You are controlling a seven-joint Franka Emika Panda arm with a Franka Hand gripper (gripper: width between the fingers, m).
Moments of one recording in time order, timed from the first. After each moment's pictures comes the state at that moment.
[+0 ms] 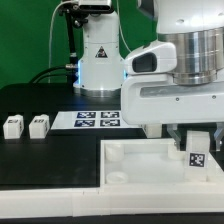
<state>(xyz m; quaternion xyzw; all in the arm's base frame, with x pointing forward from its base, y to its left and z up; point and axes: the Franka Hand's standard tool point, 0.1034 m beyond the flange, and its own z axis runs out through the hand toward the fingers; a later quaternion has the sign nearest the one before) 0.622 0.117 0.069 -0.98 0.16 0.01 0.06</state>
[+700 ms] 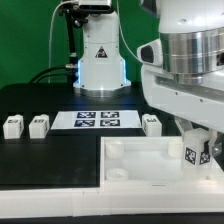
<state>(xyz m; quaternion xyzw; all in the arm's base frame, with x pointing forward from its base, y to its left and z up) 0.628 0.117 0.071 -0.78 0.62 0.06 0.06</state>
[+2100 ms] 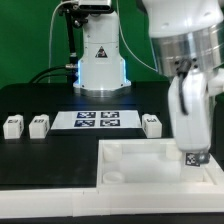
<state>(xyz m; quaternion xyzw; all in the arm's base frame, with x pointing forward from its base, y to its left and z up) 0.622 0.129 0.084 -0.57 0.81 0.10 0.07</state>
